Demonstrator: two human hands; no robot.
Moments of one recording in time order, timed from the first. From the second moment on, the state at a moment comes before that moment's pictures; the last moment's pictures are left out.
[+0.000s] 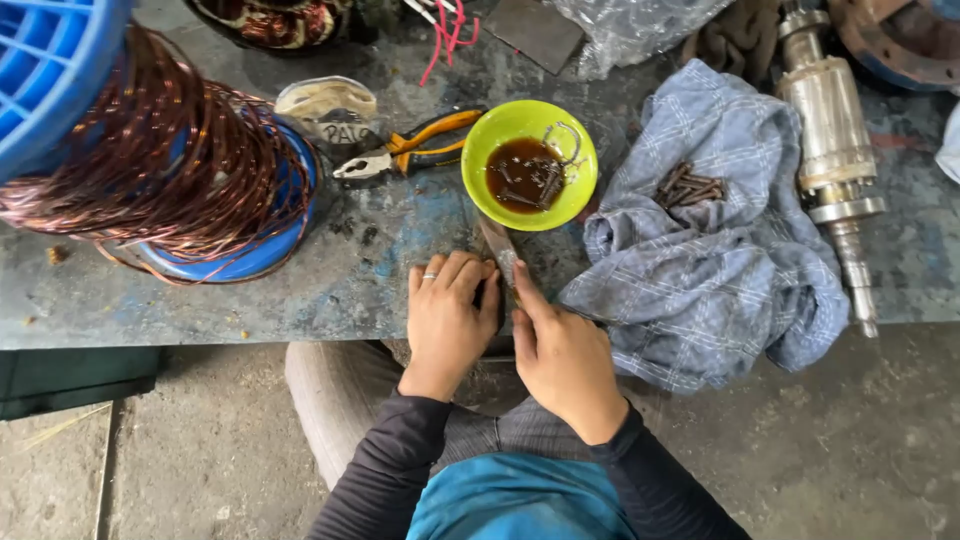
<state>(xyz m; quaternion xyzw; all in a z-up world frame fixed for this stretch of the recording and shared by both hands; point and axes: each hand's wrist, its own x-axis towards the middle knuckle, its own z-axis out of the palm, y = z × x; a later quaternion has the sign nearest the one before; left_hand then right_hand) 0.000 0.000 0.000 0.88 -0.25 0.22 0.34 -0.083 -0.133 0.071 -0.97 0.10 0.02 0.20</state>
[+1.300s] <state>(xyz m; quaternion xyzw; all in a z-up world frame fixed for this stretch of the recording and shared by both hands) -0.009 0.001 0.000 0.89 -0.24 0.20 0.32 -0.134 -0.159 0.054 -0.97 0.08 0.09 0.20</state>
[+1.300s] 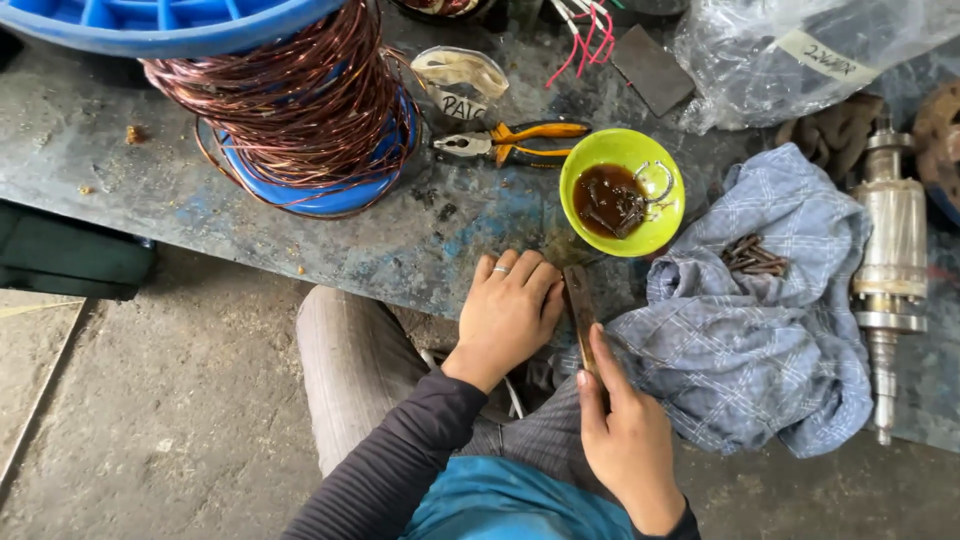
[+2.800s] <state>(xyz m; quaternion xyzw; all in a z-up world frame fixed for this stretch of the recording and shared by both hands) -0.002 -0.003 0.013 0.90 -0.21 0.13 0.35 -0.145 -0.161 0.050 -0.97 0.06 0.04 0.25</state>
